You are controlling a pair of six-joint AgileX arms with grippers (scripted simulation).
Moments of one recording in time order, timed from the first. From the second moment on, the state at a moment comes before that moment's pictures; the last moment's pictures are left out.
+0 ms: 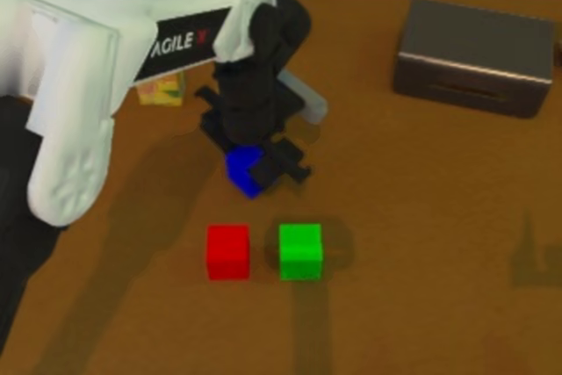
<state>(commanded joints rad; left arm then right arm) -0.53 2.46 1.94 -1.03 0.01 0.33 0.00 0.00 0.00 0.00 0.00 0.00</state>
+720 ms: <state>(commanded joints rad) -0.52 2.40 2.10 -1.25 0.01 0.33 0.00 0.00 0.00 0.00 0.00 0.00</state>
